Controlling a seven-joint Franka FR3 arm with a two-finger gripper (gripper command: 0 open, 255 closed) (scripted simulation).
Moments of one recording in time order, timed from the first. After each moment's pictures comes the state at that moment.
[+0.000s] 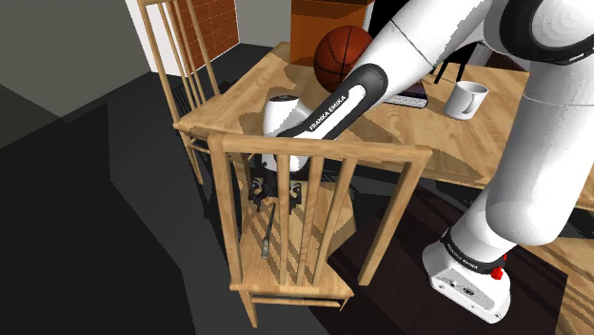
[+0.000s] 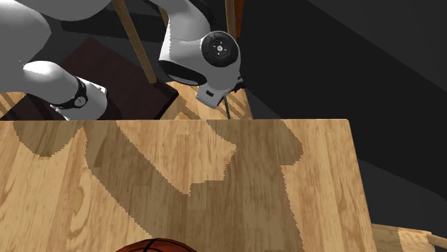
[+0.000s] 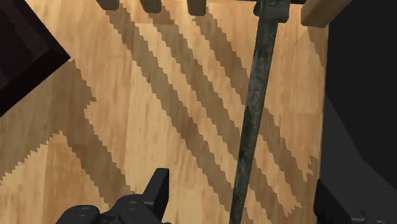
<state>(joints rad) 0.07 0.30 0.47 -2.29 0.19 2.54 1.11</state>
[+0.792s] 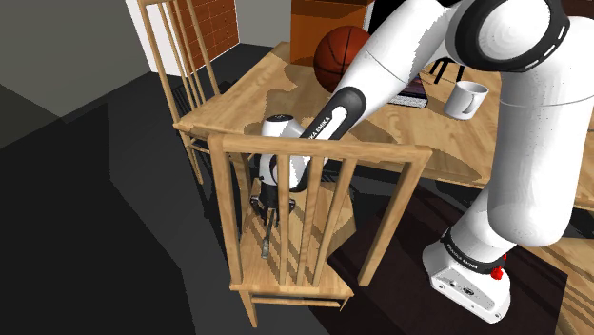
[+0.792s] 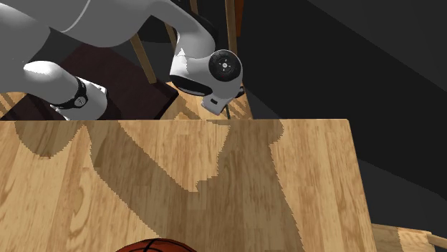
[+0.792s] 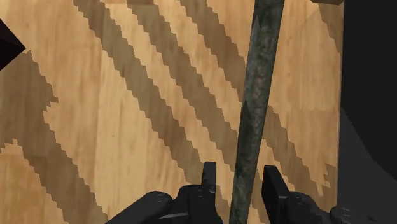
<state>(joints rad) 0.12 0.45 0.42 -2.24 0.14 2.64 1.15</state>
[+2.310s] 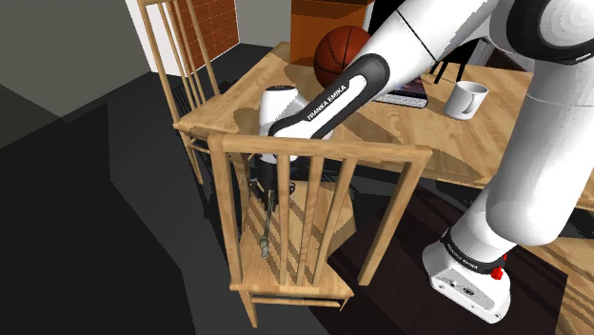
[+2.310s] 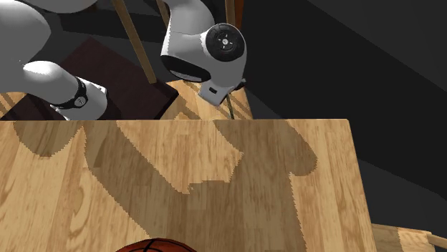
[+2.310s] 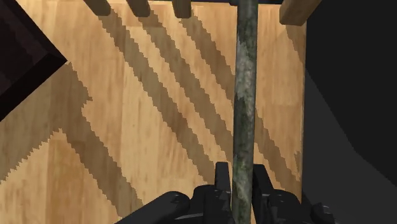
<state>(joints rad) 0.08 0.28 0.46 -2.24 0.20 2.48 1.14</state>
